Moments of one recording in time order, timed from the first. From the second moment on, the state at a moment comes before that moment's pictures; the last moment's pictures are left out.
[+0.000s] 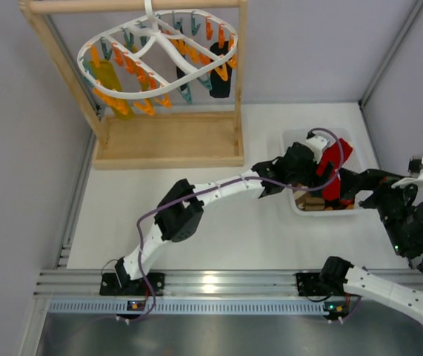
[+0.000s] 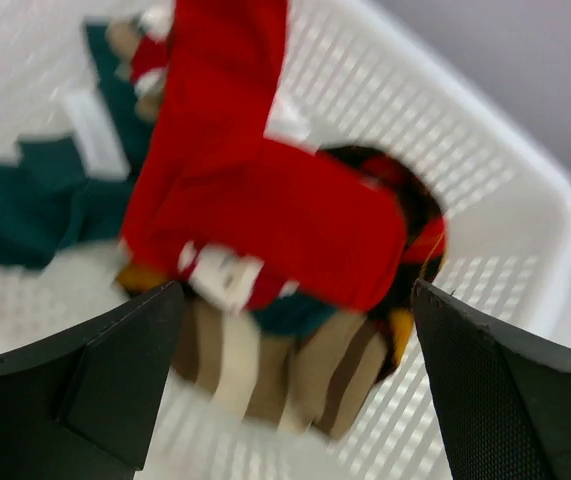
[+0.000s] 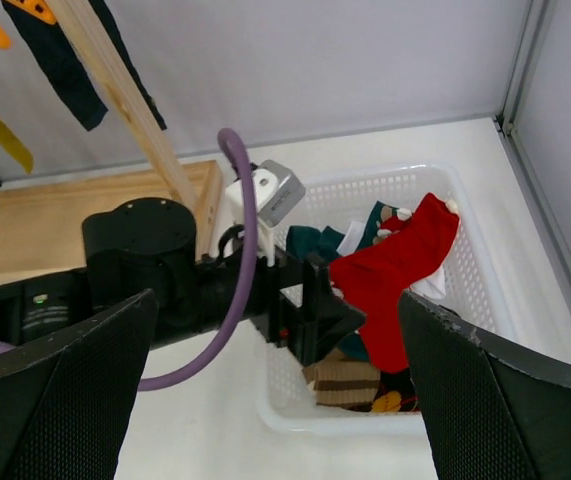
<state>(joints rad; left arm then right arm) -1.09 2.36 2.11 -0.10 -0.07 -0.31 0.99 0.44 1.22 -0.82 0.92 0.26</state>
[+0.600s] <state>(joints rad) -1.07 1.62 1.24 -0.14 -0.76 -0.30 0.99 0.57 1.11 -0.70 0.85 0.26</state>
